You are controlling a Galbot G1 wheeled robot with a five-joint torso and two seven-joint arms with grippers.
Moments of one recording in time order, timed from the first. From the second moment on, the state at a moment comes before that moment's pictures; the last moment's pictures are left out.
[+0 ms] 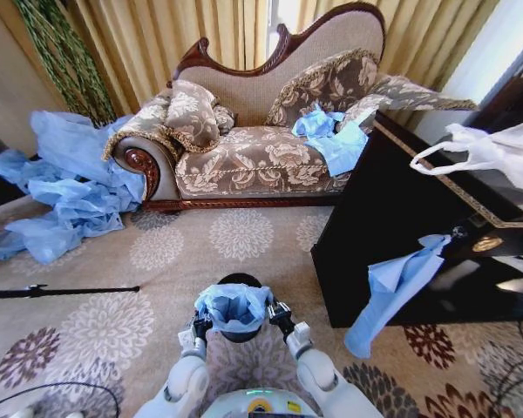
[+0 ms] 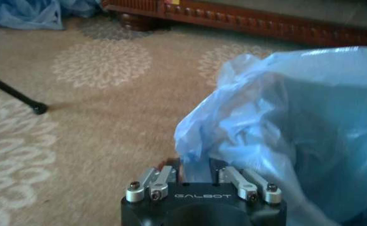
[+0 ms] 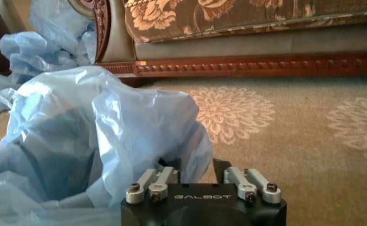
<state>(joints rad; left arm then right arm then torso) 1.49 -1.18 -0.21 -1.83 -0.58 0.09 -0.59 -1.26 1.22 -0.02 1.63 0.29 0.03 0.09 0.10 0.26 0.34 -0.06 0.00</state>
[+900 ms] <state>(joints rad) 1.63 -1.15 -0.24 -1.98 -0.50 0.03 -0.60 -1.37 1.17 0.05 1.75 0.24 0.08 0.13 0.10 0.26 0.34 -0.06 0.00</state>
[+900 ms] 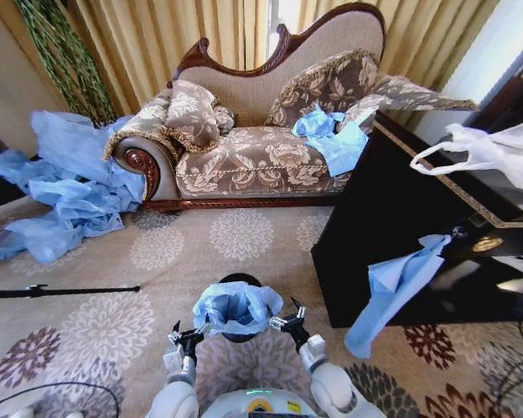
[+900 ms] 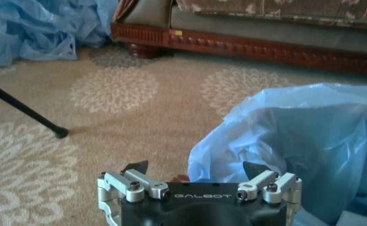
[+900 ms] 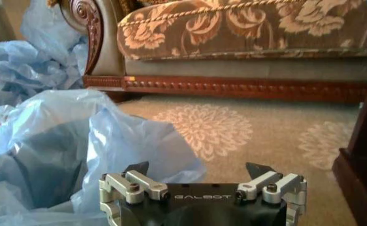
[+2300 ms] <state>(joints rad) 1.24 -0.77 -0.37 -1.77 -0.67 0.42 0.43 -1.04 1.01 0.06 1.59 0.88 -0.24 -0.36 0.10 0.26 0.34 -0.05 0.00</state>
